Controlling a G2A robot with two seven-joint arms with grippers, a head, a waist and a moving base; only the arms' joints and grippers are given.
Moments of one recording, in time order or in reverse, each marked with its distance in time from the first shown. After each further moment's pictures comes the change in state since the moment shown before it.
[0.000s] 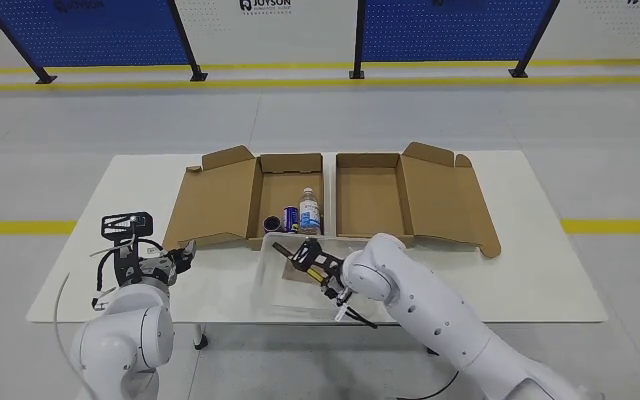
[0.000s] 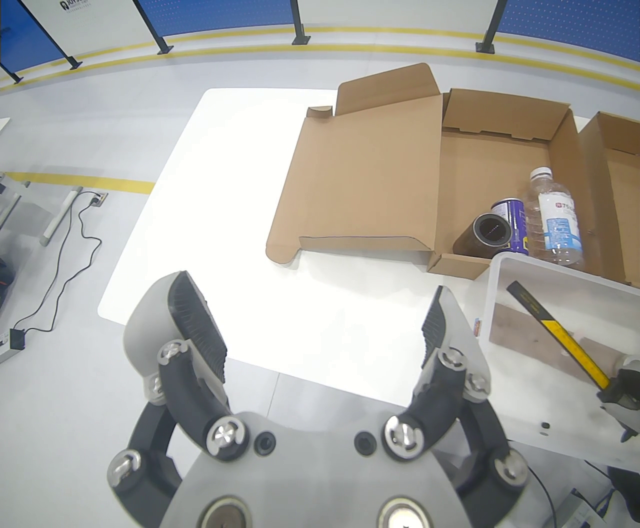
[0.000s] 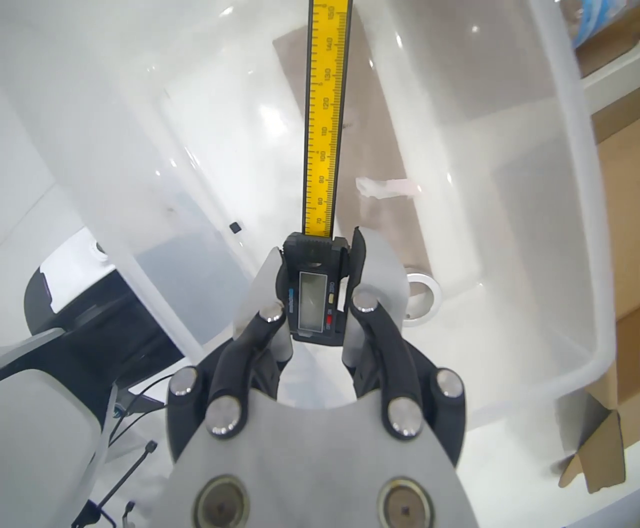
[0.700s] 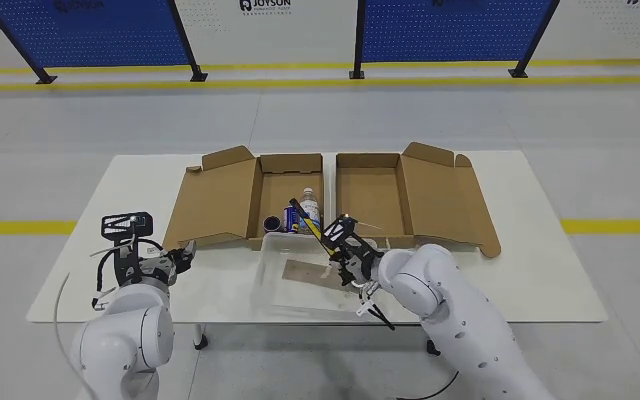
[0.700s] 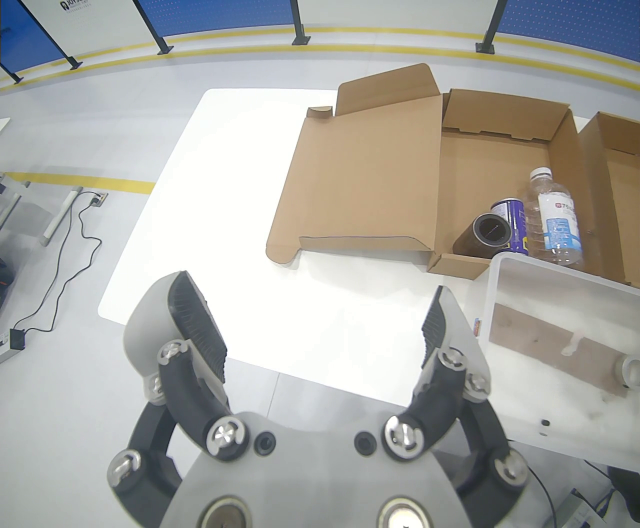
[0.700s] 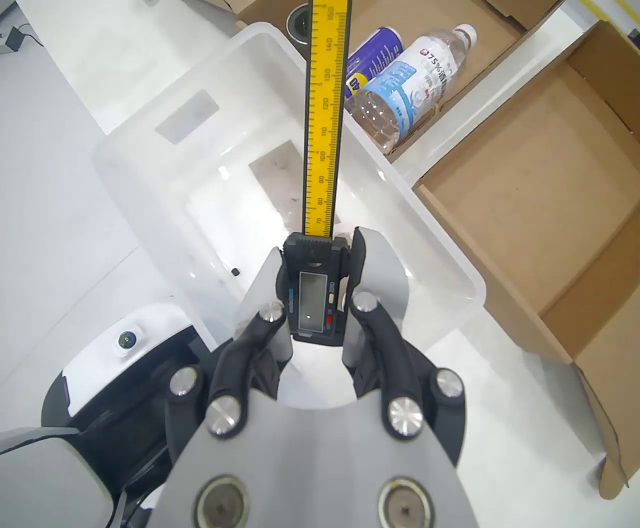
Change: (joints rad) left arm 0.000 0.000 0.000 0.000 0.000 0.000 0.000; right arm -0.232 0.081 0.273 -0.274 -0.064 0.013 -0.204
